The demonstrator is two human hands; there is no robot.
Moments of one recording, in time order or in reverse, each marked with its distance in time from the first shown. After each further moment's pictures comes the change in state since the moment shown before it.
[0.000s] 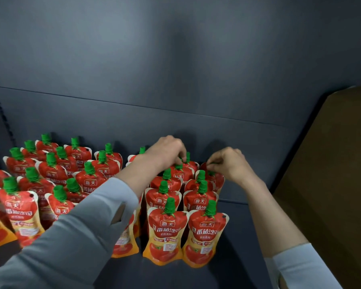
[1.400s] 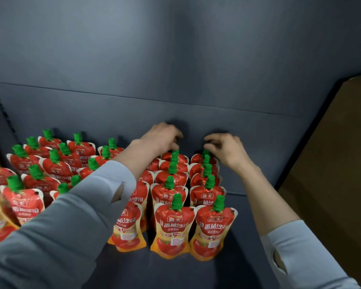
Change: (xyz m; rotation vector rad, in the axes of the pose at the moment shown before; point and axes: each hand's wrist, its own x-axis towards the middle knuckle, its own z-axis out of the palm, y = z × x) left_hand 0.016 -0.032 -0.004 0.053 -0.019 -0.083; right_hand 0.028 -0.007 0.017 0.054 0.114 -0.029
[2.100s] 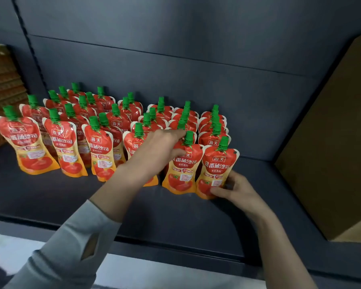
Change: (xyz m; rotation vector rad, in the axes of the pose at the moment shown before) left_hand -0.181 0.043 0.054 -0.106 0.255 0.048; right_hand -0.211 0.040 0.064 0.730 -0.344 0.175
